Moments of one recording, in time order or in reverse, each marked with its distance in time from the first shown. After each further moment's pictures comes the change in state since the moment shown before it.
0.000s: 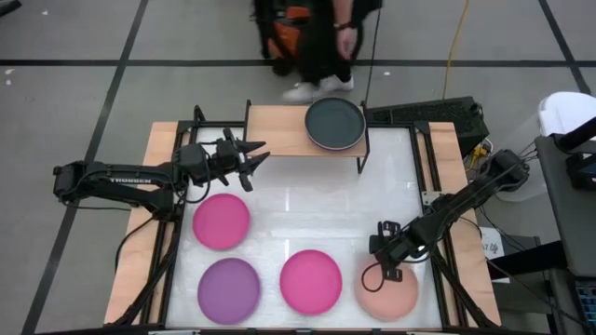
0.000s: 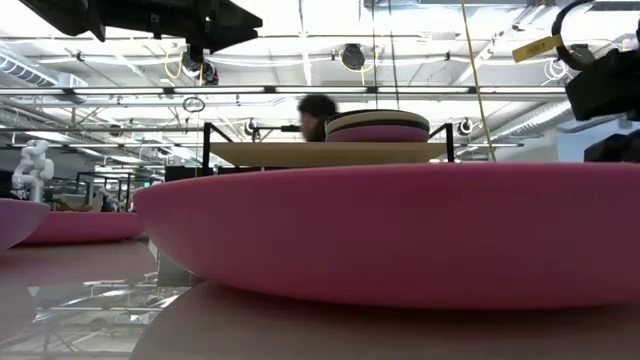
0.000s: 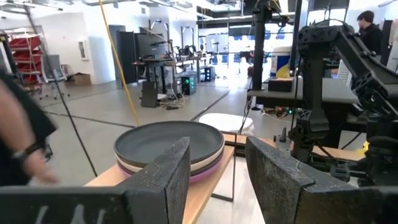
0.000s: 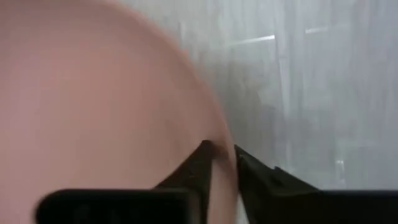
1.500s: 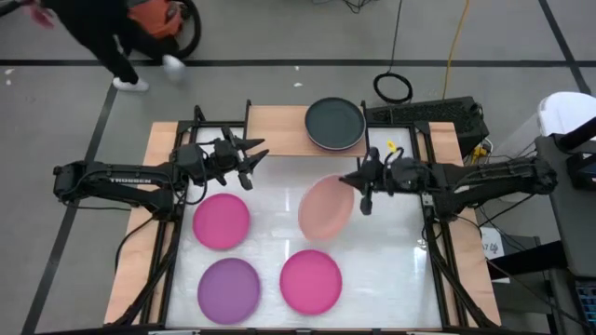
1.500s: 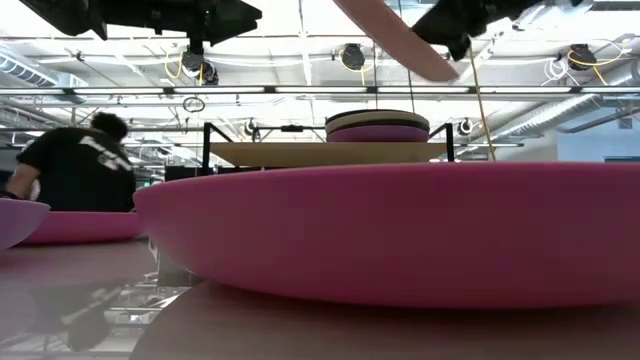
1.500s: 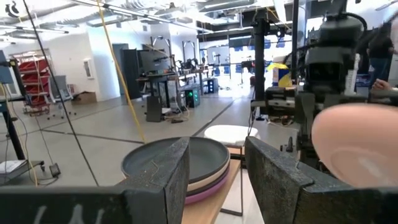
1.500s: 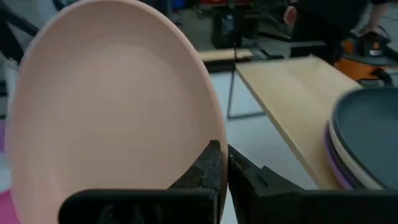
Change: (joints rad) left arm 0.001 0.000 0.000 0.060 0.000 0.075; right arm -0.600 -0.371 0.118 0.478 0.212 -0.700
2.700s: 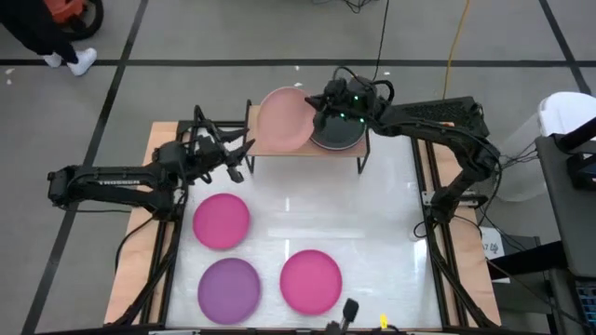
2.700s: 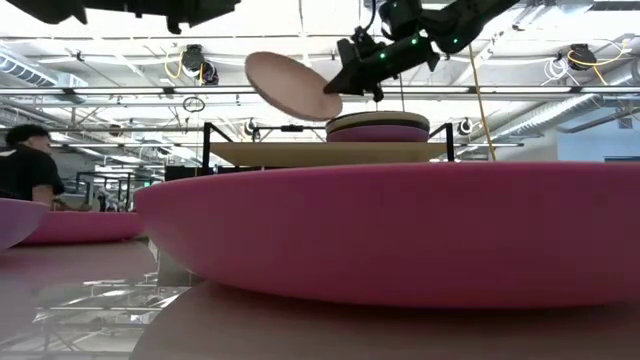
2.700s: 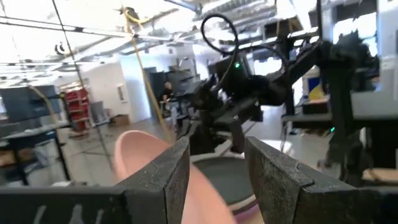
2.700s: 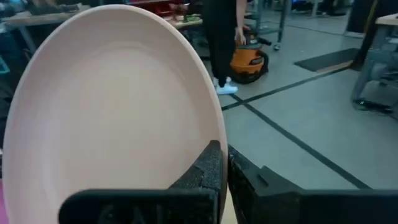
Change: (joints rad) left arm 0.000 -0.144 0.001 -0.052 -0.090 0.137; right arm -0.615 0.658 0.513 0.270 -0.343 -0.048
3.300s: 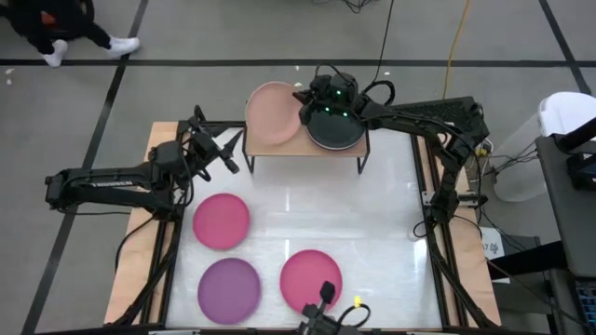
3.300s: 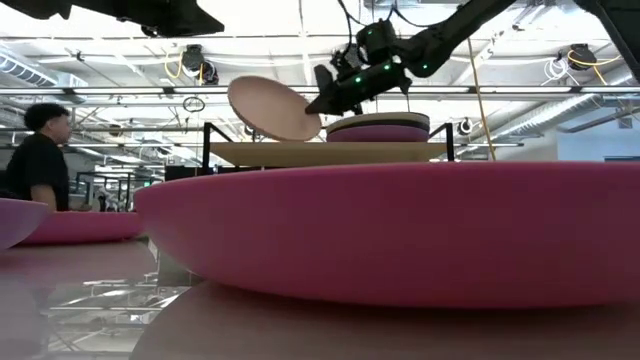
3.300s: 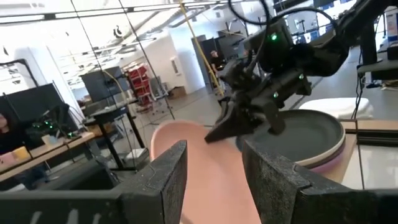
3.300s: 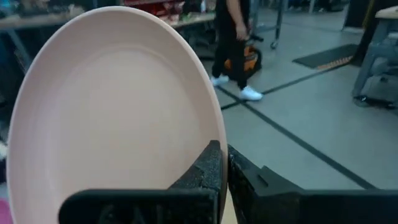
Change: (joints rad) left arm 0.009 -0.077 0.000 -0.176 -0.266 0.130; right arm -0.024 0.226 0.156 0.066 -0.018 0.018
